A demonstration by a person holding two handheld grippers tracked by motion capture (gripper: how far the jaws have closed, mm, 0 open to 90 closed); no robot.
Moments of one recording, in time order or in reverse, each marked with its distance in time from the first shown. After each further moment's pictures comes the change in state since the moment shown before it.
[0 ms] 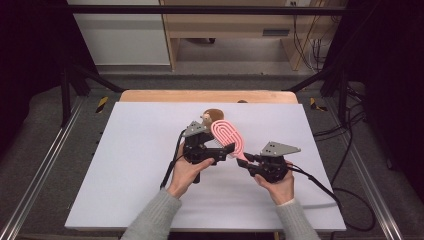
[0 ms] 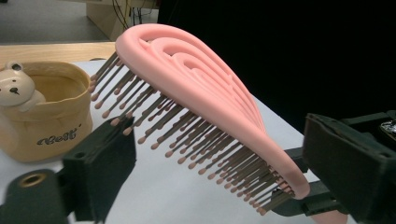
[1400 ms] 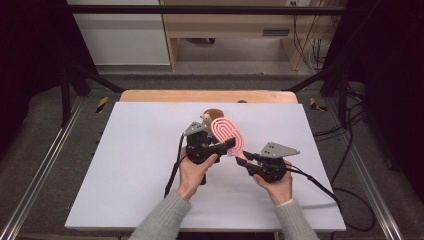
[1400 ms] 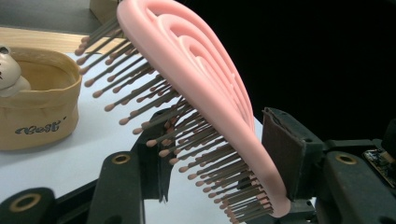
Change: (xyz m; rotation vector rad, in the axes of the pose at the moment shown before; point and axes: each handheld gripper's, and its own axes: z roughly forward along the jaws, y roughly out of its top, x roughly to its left) left arm -0.007 0.000 0.003 -0.031 -0.002 -0.117; right arm 0.002 -0.001 0.003 -0.045 -0.025 -0.041
